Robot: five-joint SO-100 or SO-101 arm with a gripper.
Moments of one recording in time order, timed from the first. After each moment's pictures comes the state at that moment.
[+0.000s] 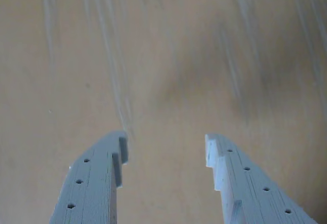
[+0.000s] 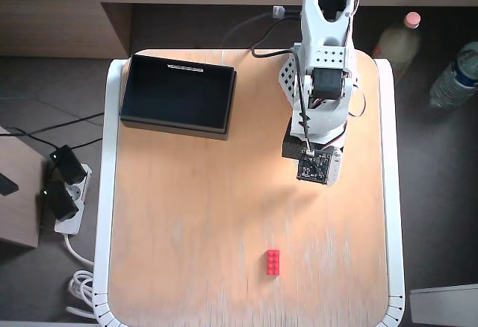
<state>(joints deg) -0.8 183.8 173.0 74.5 171.6</state>
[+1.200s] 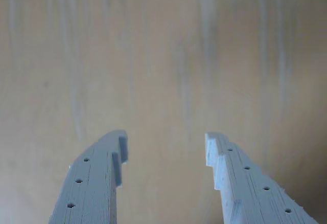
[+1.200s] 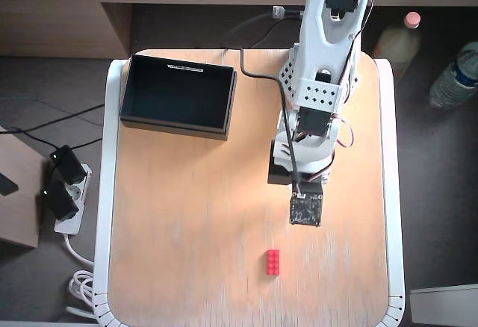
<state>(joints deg) 10.4 125.9 138.2 61.7 187.9</state>
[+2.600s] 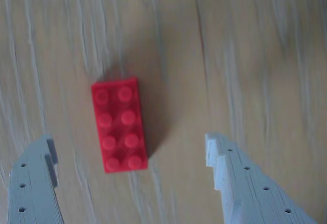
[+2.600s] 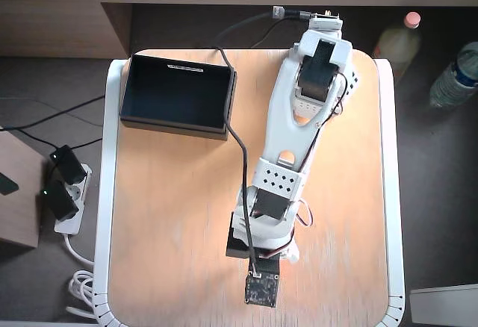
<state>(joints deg) 14.9 77.3 97.3 49.4 192.1</state>
